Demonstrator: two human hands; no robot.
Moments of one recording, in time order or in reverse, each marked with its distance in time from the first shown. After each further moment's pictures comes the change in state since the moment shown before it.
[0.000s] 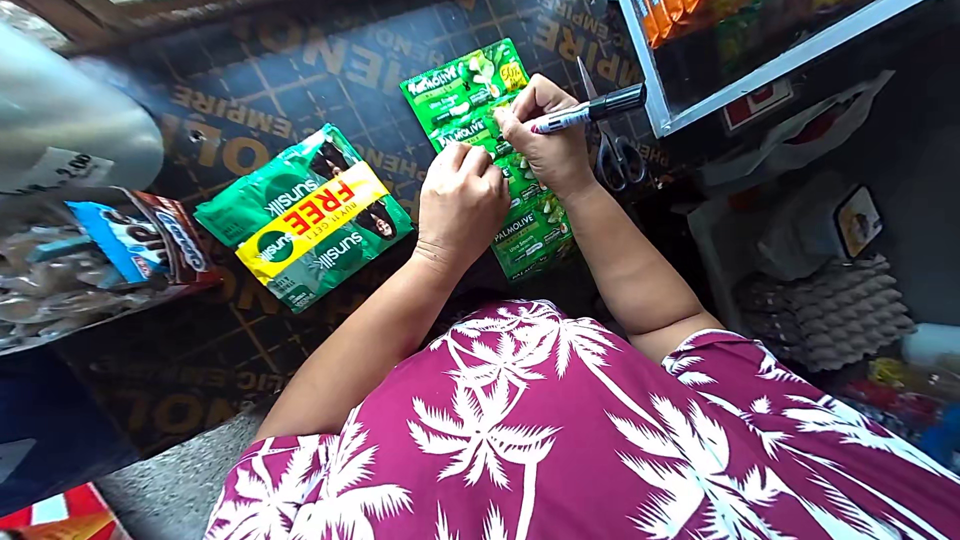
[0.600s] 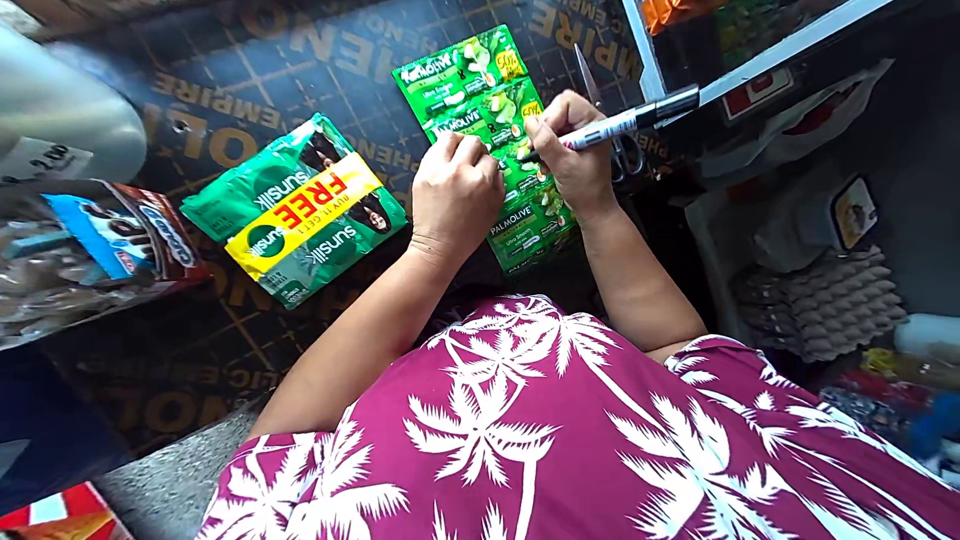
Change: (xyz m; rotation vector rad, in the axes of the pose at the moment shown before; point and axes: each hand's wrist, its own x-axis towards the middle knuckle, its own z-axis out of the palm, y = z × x) left_hand 0.000 0.000 -0.001 -0.006 -0.018 -0.026; right_hand -0.032 -0.023 -0.019 0.032 0.060 0.056
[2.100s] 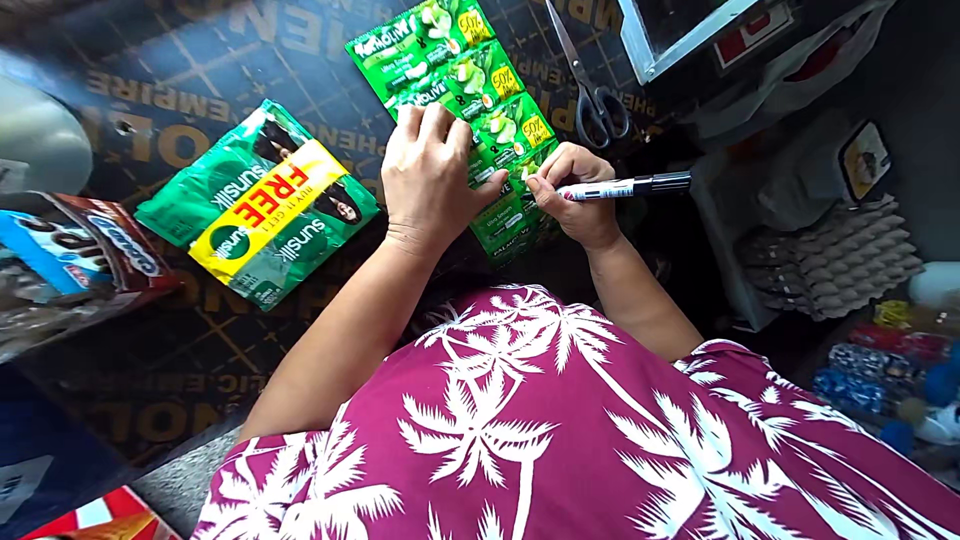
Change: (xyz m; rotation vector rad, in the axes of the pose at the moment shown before) left_hand 0.000 0.005 -0.006 0.025 -0.100 -0.032; right_hand -0.079 0.007 -0.028 0.041 -0.028 -0.169
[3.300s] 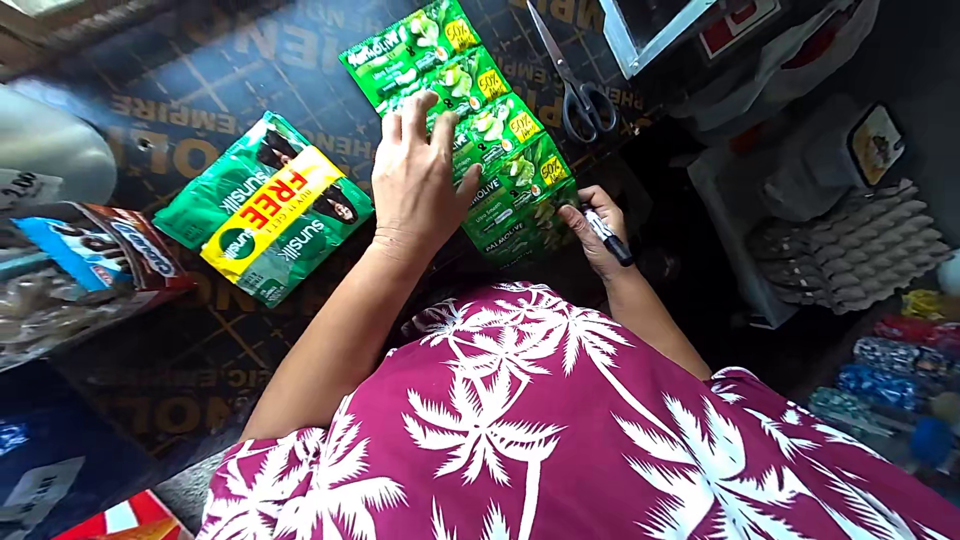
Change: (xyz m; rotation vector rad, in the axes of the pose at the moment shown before) left_hand -0.001 0.006 -0.025 -0.083 -0.151 -0.028; right_hand -0.082 -0.004 -0.032 -0.060 0.182 0.455
